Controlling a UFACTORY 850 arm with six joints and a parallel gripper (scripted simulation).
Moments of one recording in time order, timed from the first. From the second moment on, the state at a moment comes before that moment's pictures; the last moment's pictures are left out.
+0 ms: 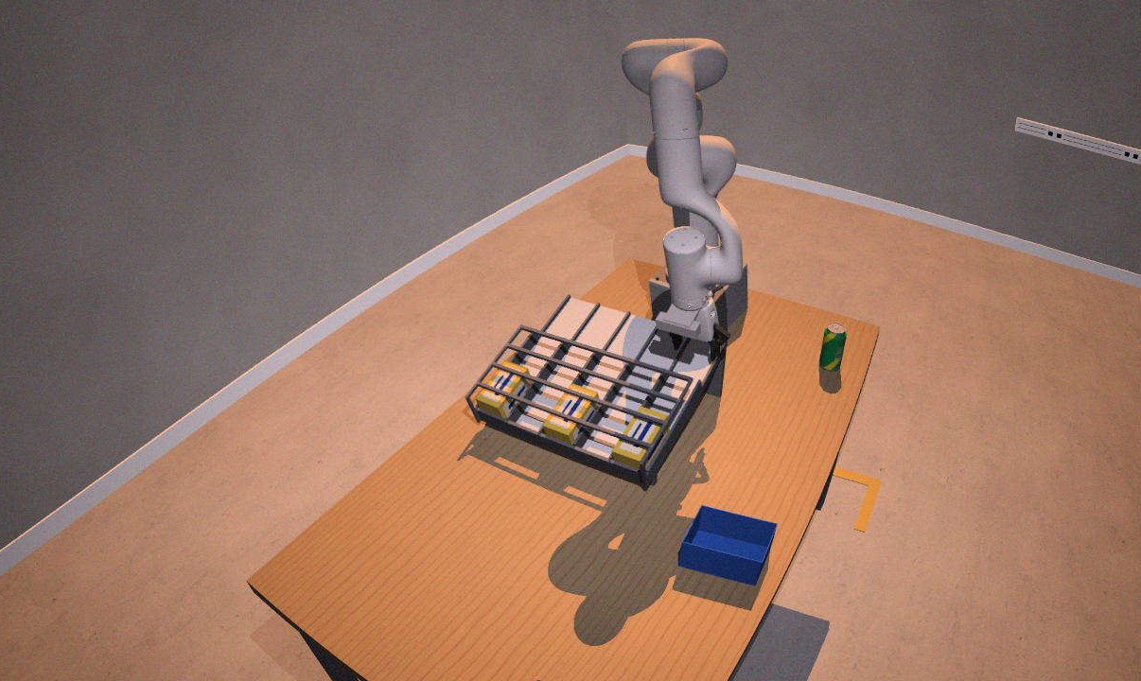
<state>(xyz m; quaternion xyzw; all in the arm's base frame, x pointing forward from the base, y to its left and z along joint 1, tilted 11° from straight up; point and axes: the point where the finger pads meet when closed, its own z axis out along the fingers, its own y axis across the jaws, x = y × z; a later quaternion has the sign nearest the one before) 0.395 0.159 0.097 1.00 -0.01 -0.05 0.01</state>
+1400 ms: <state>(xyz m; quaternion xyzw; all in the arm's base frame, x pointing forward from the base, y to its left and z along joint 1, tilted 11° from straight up) 0.382 0.161 0.218 1.00 -0.01 0.09 0.00</state>
